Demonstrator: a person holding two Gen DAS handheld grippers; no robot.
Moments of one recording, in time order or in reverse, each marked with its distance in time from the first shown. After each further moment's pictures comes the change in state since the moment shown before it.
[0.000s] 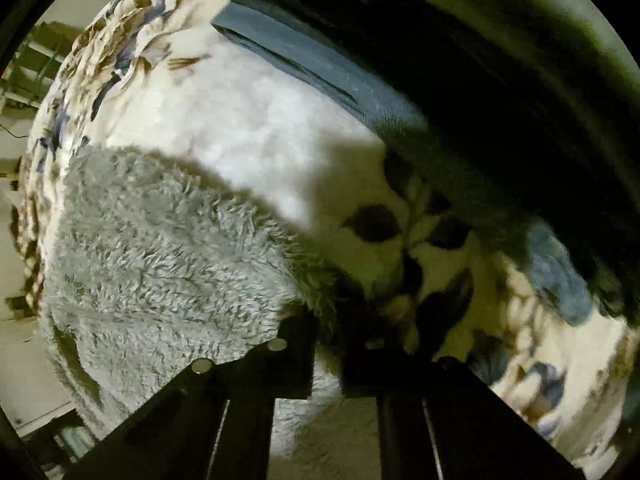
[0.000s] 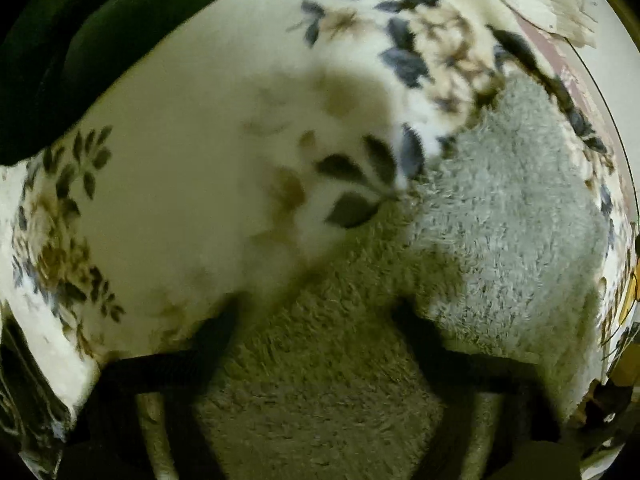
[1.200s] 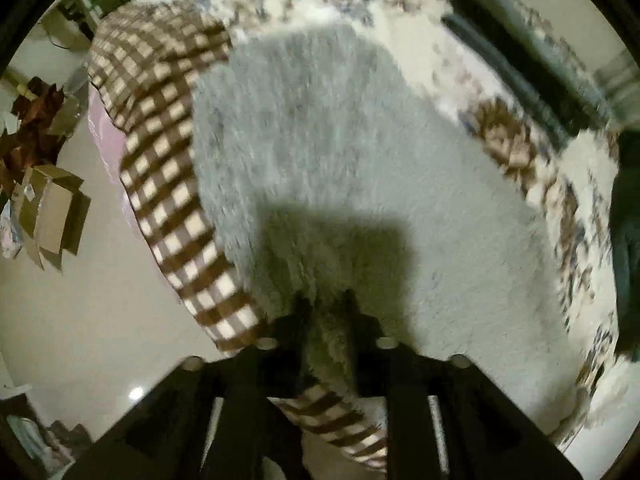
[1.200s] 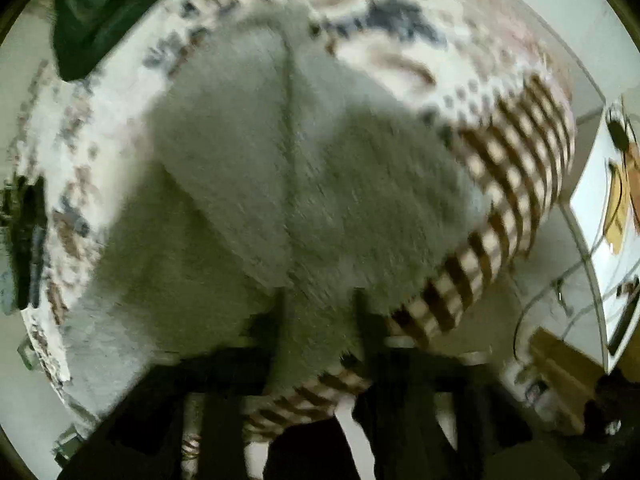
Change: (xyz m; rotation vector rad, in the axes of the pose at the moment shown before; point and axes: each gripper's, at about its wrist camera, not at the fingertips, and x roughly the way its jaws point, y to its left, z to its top) left arm -0.033 0.267 -0.257 -0.104 -0.182 -0.207; right arm -0.071 -0.351 -0.235 -0.058 -0.055 0.216
